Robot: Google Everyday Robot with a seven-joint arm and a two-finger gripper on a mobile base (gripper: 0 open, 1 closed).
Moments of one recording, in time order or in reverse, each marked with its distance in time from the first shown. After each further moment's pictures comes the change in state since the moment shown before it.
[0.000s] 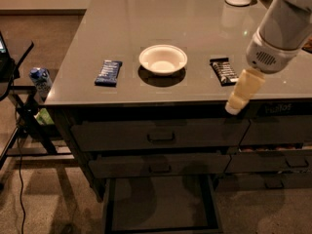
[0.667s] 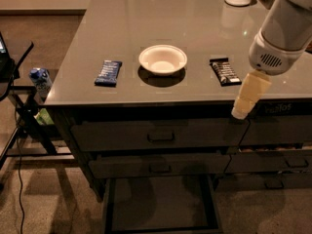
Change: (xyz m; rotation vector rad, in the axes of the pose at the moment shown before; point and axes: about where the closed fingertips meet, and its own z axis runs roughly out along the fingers) arm 0.006 0.006 -0.006 0.001 0.016 -0.093
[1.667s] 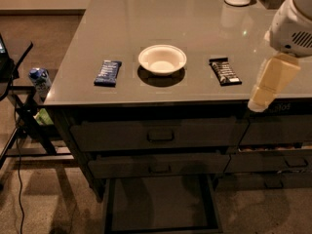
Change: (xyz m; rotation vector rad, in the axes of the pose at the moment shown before) arm 0.002 0.018 -0.073 0.054 -0.090 -0.141
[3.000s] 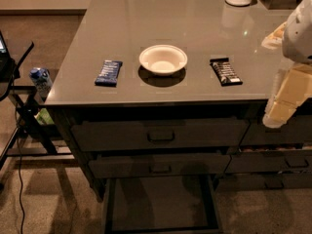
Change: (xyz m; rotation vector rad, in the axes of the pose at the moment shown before) arm 0.007 0.033 -0.016 -0.055 -0.068 -0.153
